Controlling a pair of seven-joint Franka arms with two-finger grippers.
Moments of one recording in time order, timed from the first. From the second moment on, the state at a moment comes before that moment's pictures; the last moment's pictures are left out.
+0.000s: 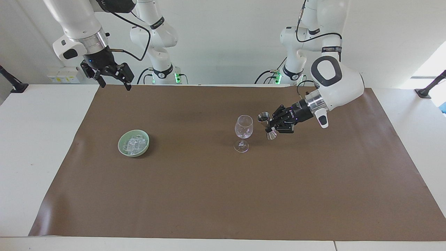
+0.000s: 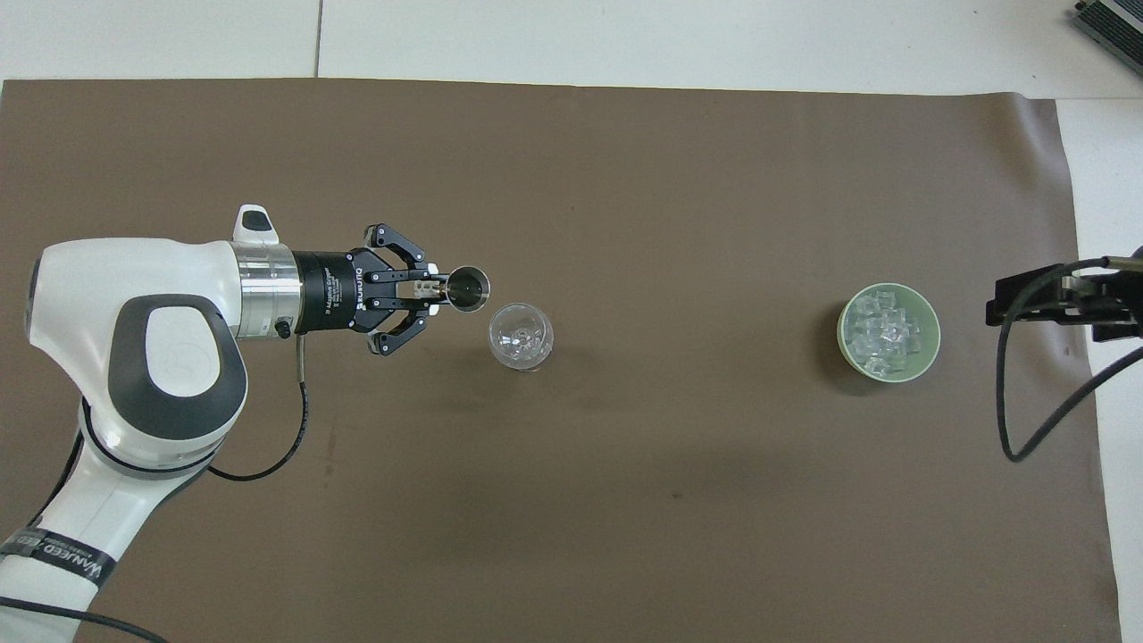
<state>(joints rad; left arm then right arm) -0.41 0.06 0.11 -2.06 -1.05 2.25 -1.08 -0.07 -0.07 0.06 -1.61 0.01 1.53 0.15</state>
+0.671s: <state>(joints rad) -0.47 0.03 0.10 -2.04 -0.72 2.28 -1.36 -0.07 -0.07 0.06 -1.61 0.01 1.53 0.15</state>
